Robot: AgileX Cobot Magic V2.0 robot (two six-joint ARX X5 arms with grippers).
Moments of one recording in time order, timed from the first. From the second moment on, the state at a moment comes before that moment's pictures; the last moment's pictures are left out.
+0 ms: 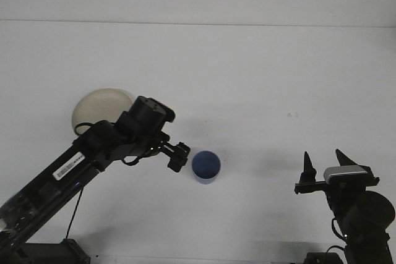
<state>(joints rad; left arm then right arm) -0.69 1.43 1.50 -0.92 0.08 -0.13 0.01 0.41 0.61 -0.46 -0.10 -0.02</state>
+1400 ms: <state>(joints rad) -0.79 1.84 1.65 -1.03 0.07 -0.11 0.01 0.41 0.61 -0.46 -0.10 -0.02</state>
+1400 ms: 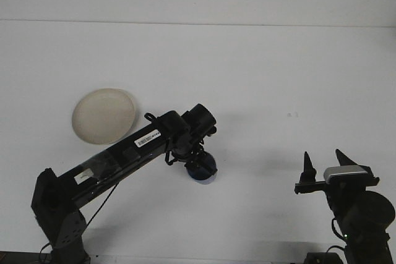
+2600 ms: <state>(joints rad) 0.00 1.81 1.81 -1.15 -0.12 -0.06 0.01 0.41 0.61 -0.46 -0.10 -0.02</state>
